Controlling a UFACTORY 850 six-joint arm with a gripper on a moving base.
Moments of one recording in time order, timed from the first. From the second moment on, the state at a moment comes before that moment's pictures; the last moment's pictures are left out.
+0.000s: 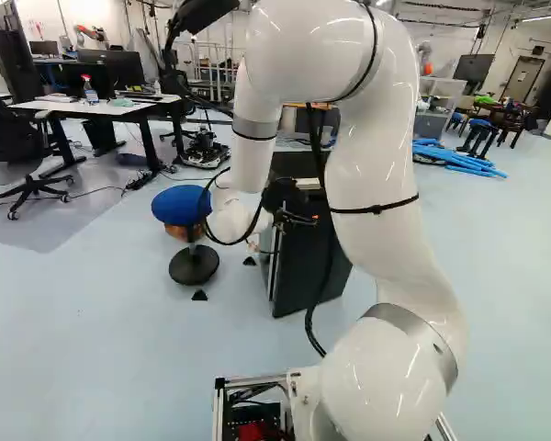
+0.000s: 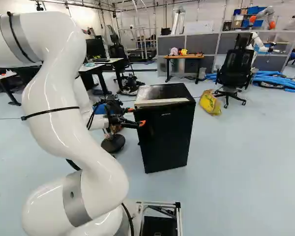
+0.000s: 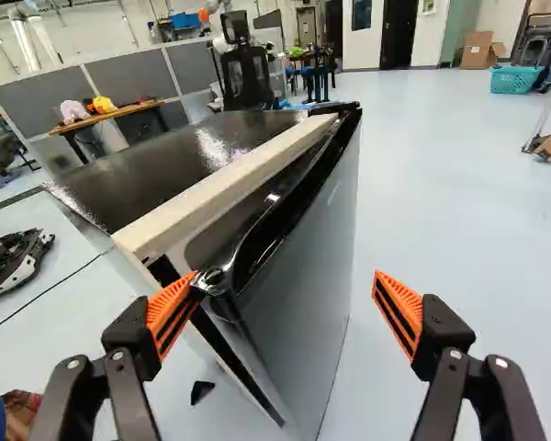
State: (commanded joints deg) arm 30.2 -29.6 -38.5 81.6 71.5 0.0
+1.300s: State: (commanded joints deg) arm 35.9 -24.2 -28.7 89.7 75.6 0.0
